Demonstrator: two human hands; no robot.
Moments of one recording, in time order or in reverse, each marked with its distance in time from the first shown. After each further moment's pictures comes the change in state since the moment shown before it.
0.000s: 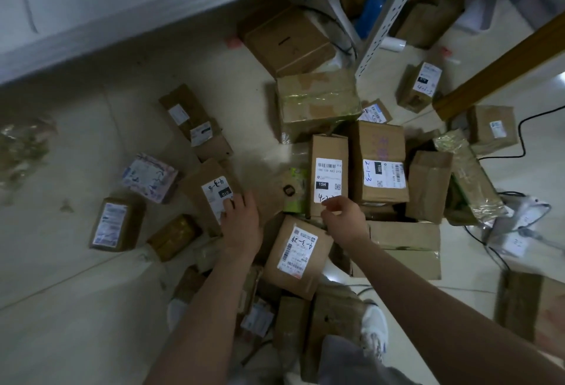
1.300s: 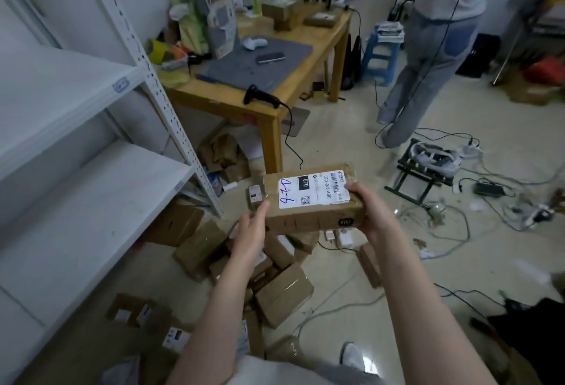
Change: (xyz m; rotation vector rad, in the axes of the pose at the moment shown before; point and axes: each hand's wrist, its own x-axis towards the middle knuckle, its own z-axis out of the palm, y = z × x) left_hand -0.406 0.303 -0.452 -0.980 -0.387 0.293; right_hand -0.463 -0.044 -0.492 1.232 0.422 -0.002
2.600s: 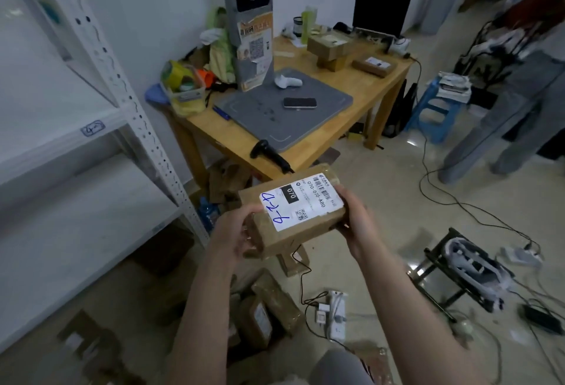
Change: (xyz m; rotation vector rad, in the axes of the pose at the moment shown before) left_hand 0.196 0.224 0.082 -0.543 0.083 -0.020; right_hand 0.262 -0.212 0.077 -0.146 -0.142 -0.138
